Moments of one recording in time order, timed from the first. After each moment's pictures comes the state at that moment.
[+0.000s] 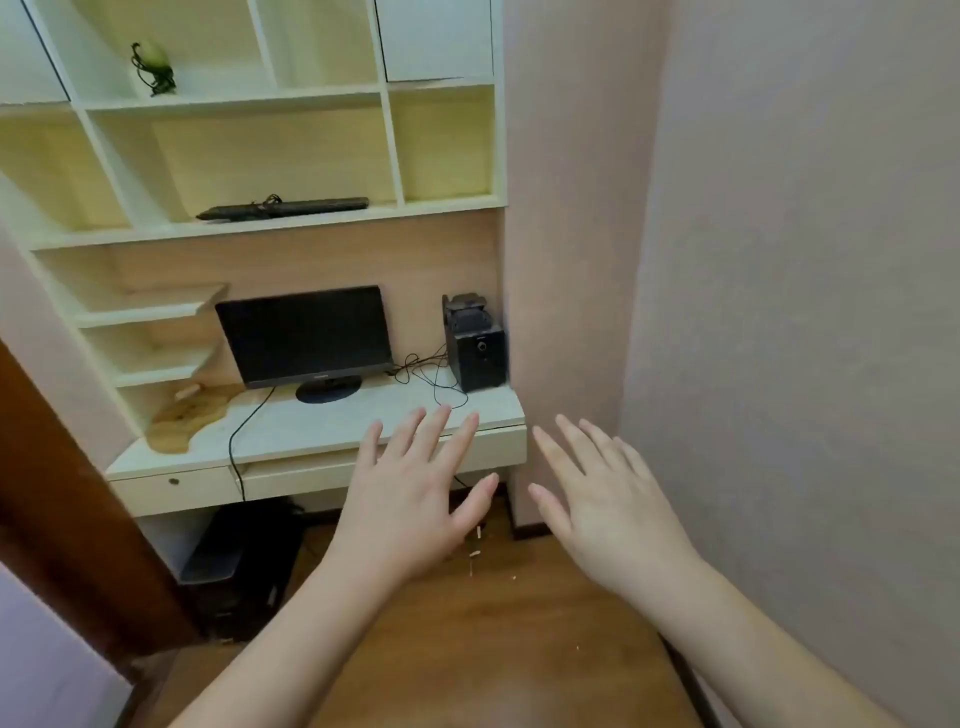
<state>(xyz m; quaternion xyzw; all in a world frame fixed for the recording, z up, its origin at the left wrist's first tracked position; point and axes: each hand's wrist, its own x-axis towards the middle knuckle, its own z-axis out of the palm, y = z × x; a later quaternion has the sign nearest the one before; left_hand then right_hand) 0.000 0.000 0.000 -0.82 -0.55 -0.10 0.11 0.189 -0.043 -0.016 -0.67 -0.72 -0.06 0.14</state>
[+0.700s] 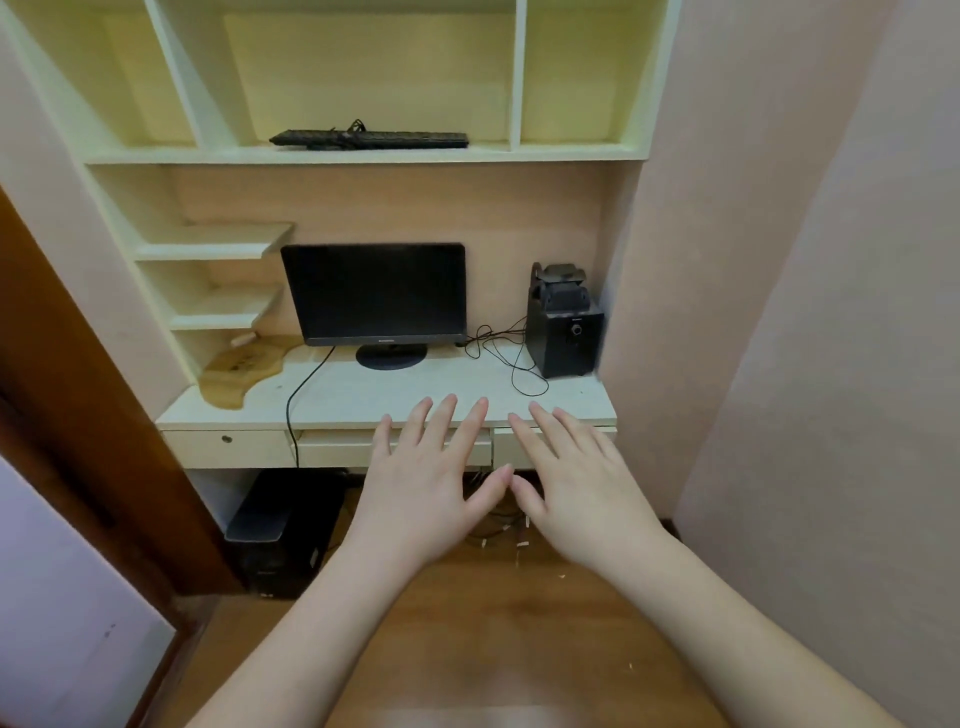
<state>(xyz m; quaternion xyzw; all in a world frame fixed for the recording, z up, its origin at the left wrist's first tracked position) -0.137 0.171 -0.055 -0.80 -0.59 -0.12 0.08 0.034 0.157 -0.054 -0.62 -0.78 -0.05 0.10</state>
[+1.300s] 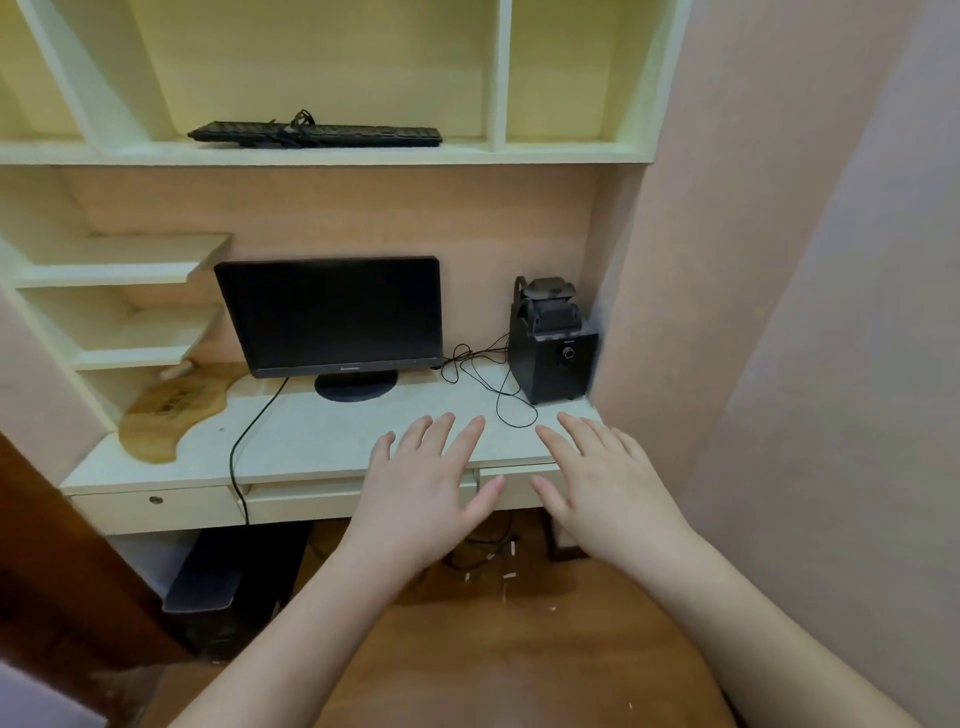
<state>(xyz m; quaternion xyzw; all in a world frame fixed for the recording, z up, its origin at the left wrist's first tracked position) -0.137 0.336 -0.067 -0.82 -0.56 -0.09 0.04 0.049 0.304 -0.056 -0.68 -0.73 -0.06 0.07</state>
